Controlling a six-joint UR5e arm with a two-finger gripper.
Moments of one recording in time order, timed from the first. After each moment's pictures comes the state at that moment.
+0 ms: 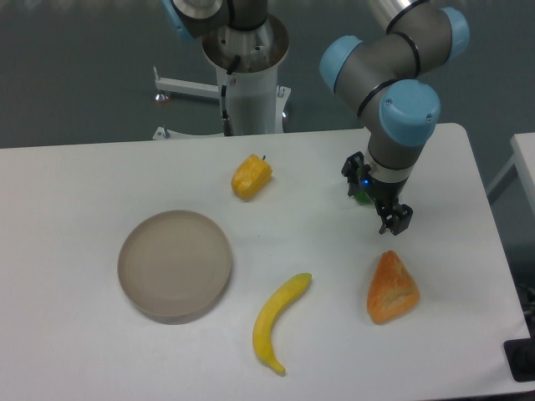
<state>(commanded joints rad) 2.40 -2.00 -1.38 -1.33 1.58 1.56</state>
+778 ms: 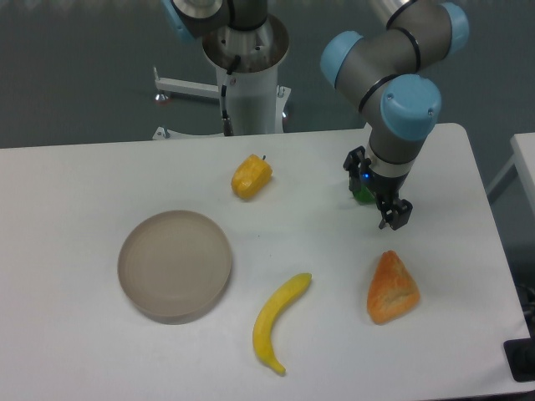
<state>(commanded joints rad) 2.46 -1.93 -1.48 -1.32 1.58 1.76</state>
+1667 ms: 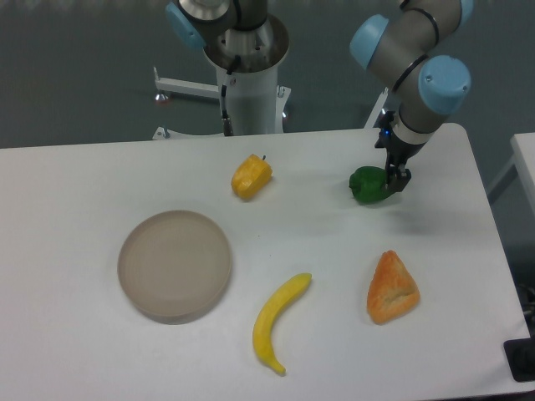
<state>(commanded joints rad) 2.59 -1.91 -1.66 -1.30 1.58 2.29</state>
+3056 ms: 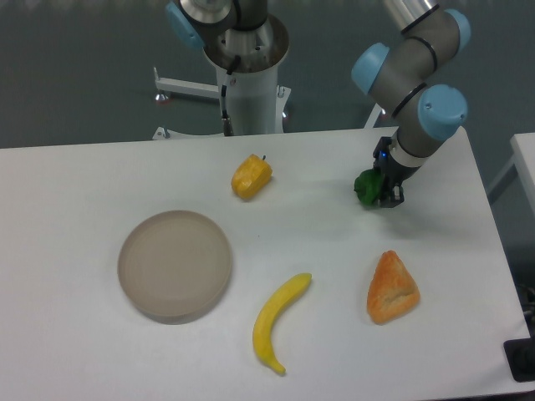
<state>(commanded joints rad) 2.57 -1.97 -1.59 -1.26 1.53 2.12</state>
